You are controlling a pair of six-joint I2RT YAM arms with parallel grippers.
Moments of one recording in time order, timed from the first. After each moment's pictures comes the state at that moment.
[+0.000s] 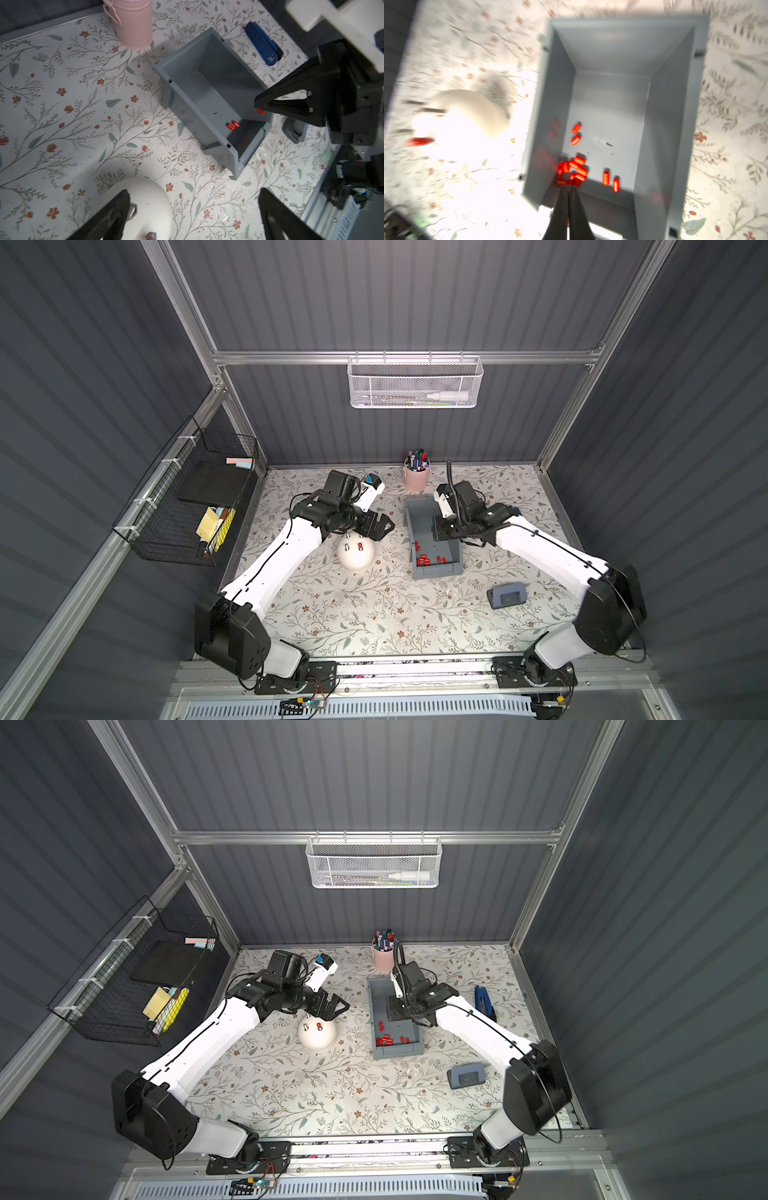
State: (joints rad) left arm -0.41 1.43 1.32 -0.70 0.45 0.03; right arm 0.64 1.47 1.23 -0.58 -0.11 0.37
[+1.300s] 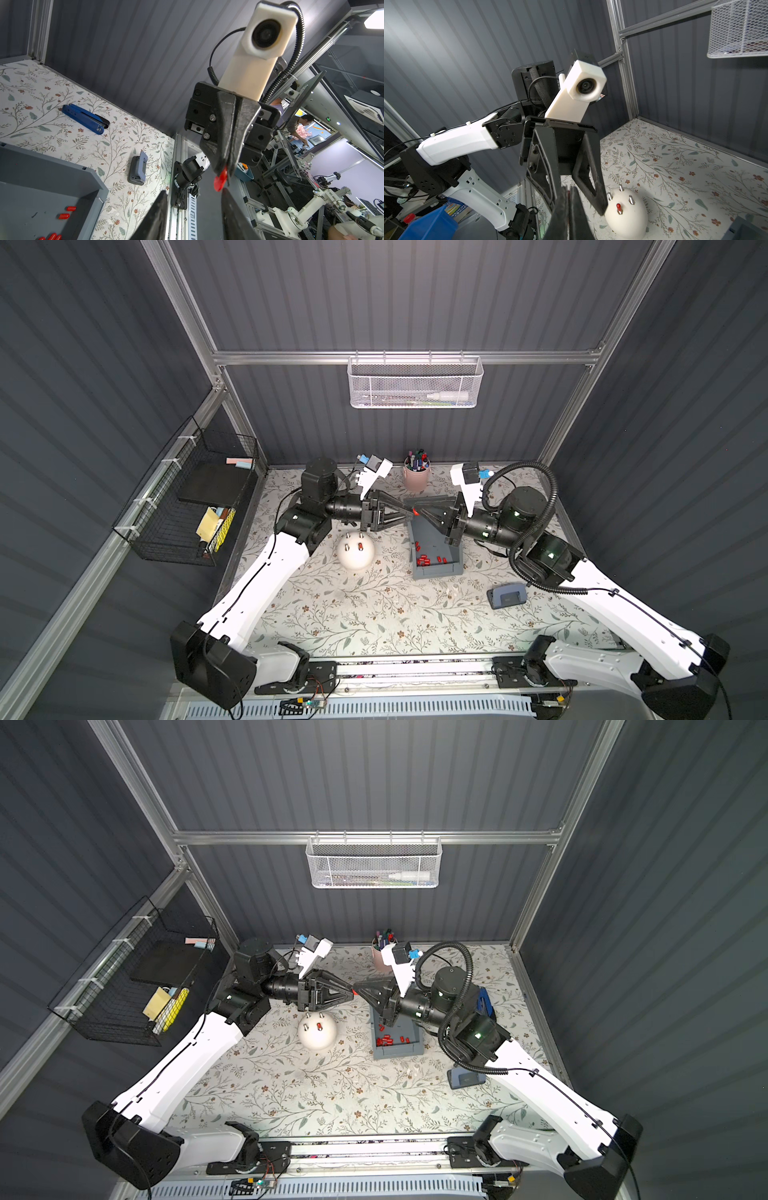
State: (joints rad) left arm -0.43 1.29 1.26 -0.12 1.27 -0.45; right arm 0.80 1.10 1.14 -0.01 -0.45 0.36
